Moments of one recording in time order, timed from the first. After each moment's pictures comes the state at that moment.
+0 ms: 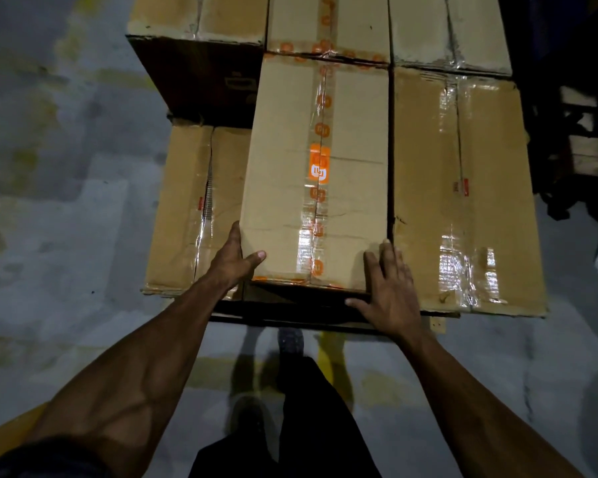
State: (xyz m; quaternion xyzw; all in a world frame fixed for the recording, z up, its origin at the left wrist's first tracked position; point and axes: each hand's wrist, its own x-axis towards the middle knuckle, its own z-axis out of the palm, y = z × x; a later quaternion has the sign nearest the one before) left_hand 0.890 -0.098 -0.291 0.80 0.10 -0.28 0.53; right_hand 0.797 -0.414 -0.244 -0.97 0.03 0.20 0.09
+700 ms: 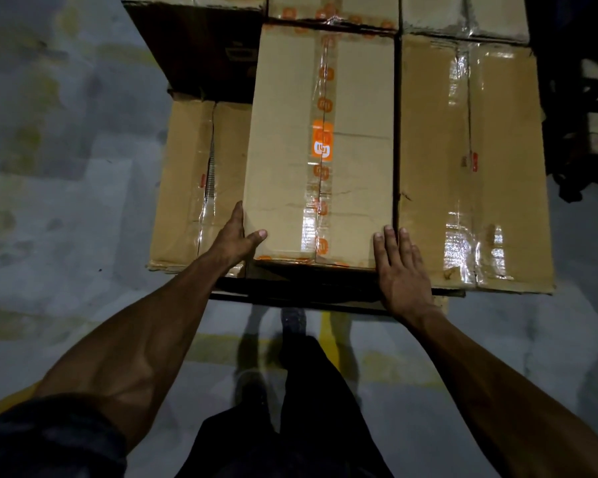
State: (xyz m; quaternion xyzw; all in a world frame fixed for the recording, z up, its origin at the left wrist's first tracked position) left_hand 0.883 -0.095 -0.293 0.79 0.11 -0.31 0.52; right_hand 0.779 -0.435 -0.257 -0.98 -0.05 0.20 -0.03
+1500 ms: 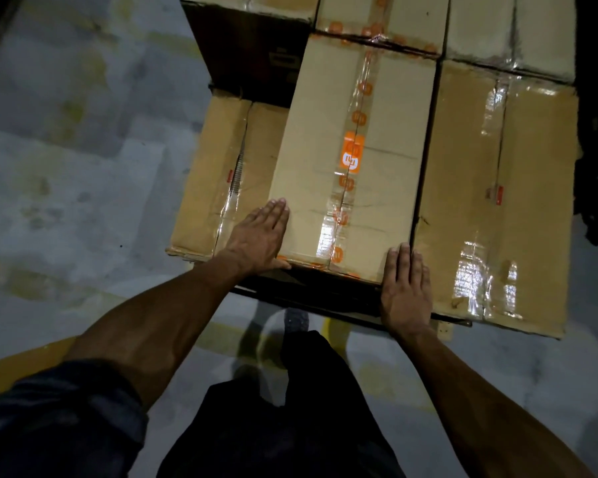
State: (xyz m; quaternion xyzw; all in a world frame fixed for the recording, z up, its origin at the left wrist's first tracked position) left_hand 0.876 -0.119 -0.239 0.94 -0.23 -0.25 -0.06; right_hand 0.783 -0.420 -0.260 -0.97 0.00 0.22 -0.05
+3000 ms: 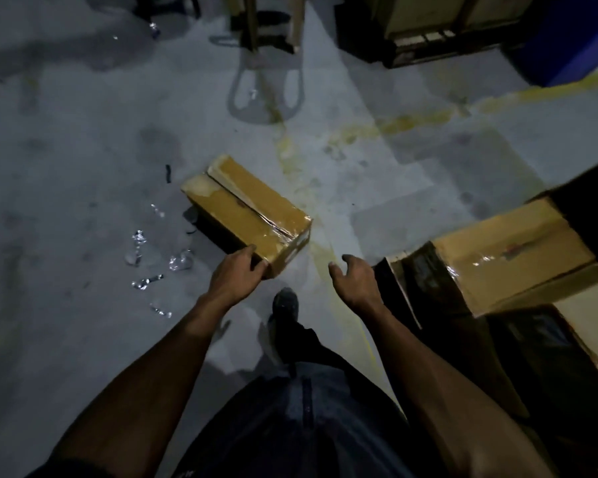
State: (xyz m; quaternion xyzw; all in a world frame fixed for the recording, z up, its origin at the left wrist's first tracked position) left_hand 0.258 0.175 -0.140 0.77 0.54 -0.03 0.35; right_hand 0.469 0.049 -0.153 -0.86 -0.36 0.32 0.16
